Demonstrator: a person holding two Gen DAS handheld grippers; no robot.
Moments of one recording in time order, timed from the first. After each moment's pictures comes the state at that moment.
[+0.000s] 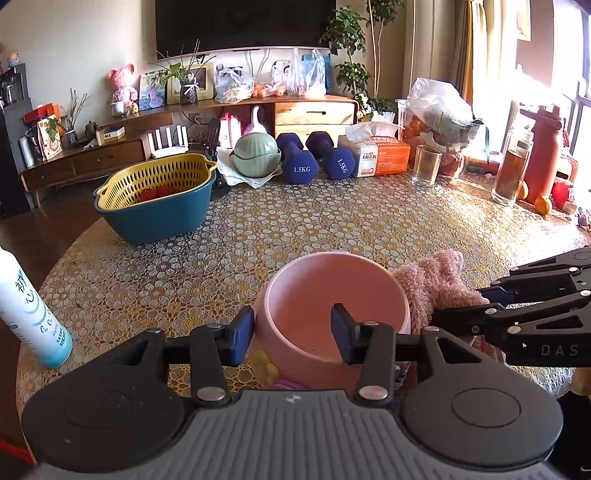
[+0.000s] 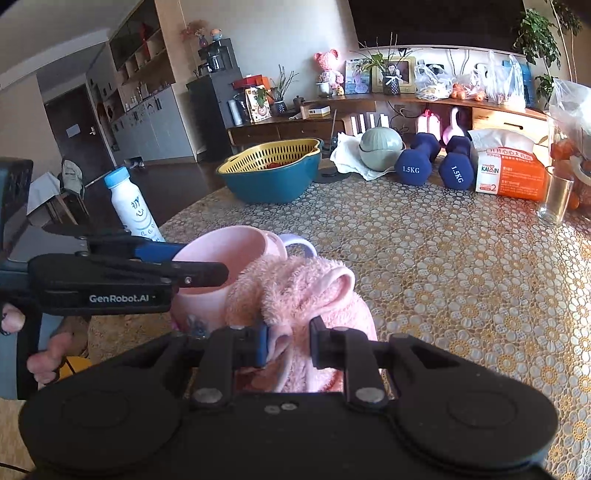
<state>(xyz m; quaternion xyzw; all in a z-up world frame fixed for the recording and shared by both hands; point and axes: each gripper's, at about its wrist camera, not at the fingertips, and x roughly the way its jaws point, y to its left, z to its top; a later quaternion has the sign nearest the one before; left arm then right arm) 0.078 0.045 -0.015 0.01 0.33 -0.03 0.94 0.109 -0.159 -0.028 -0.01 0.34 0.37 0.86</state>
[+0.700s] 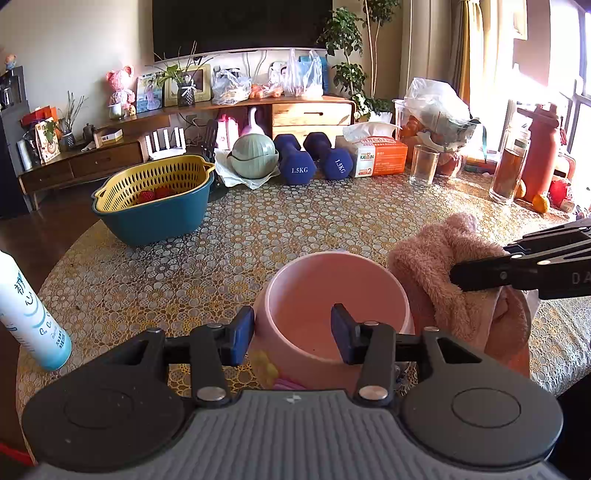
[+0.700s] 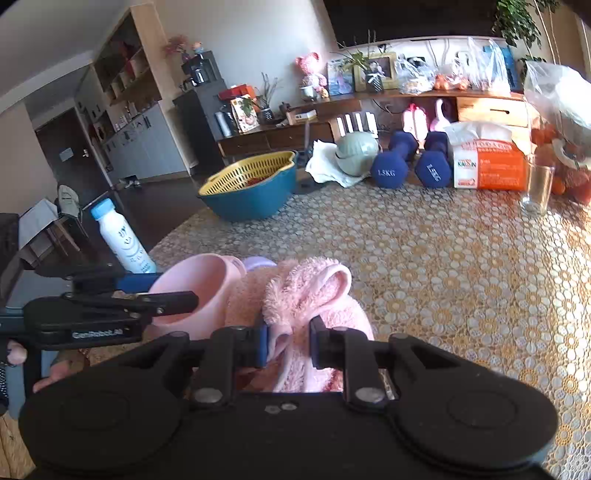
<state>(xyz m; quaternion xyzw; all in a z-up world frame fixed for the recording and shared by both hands) 0.077 0.044 -0.016 0.01 0.33 -0.03 0.94 0.125 -0.191 -0.013 0.03 0.35 0.38 0.86</state>
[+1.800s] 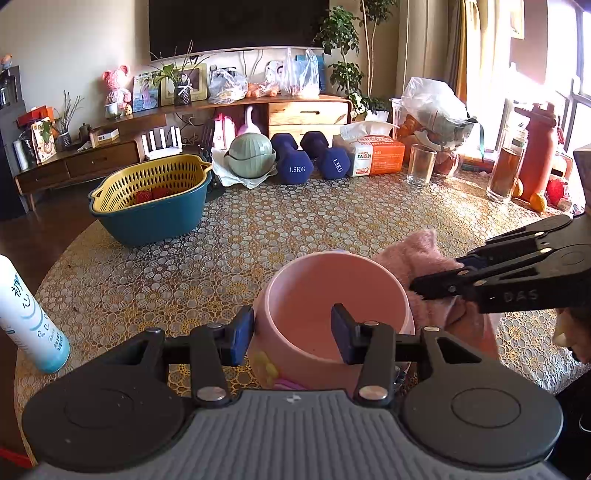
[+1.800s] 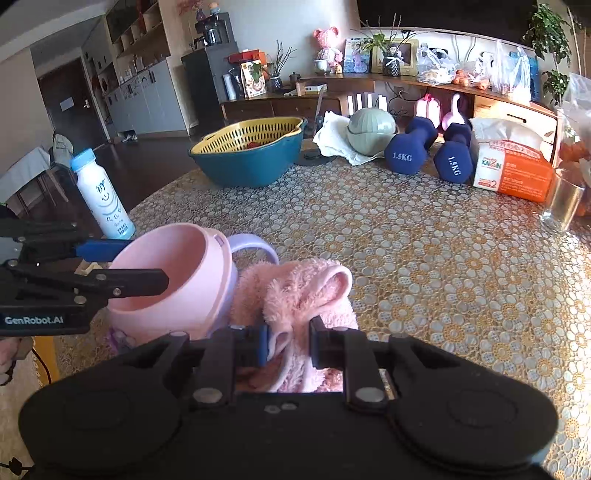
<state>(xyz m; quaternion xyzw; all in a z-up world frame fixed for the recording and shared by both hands) 0.080 0.045 -0.015 0.01 0.33 -0.04 0.94 0.148 -0.159 -0.035 -0.05 0.37 0.37 0.85</state>
